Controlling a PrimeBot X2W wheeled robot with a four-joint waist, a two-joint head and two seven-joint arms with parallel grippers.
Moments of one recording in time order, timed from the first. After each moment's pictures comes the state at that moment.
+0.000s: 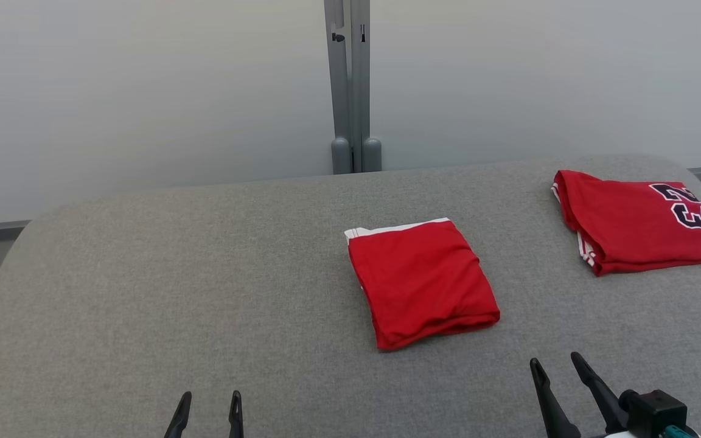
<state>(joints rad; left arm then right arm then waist) 0.28 0.05 -0.17 0.07 -0.15 0.01 -0.26 0.18 -0.17 0.17 0.18 0.33 0.13 -0.26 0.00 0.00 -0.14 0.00</state>
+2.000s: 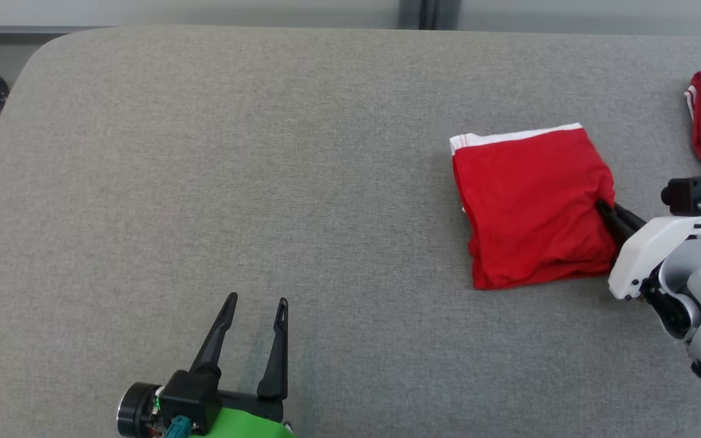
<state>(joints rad) 0.05 0.05 -0.31 0.06 -0.18 0.01 -0.26 -0.63 -0.52 0.68 0.79 0.91 0.13 -0.10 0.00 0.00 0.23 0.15</state>
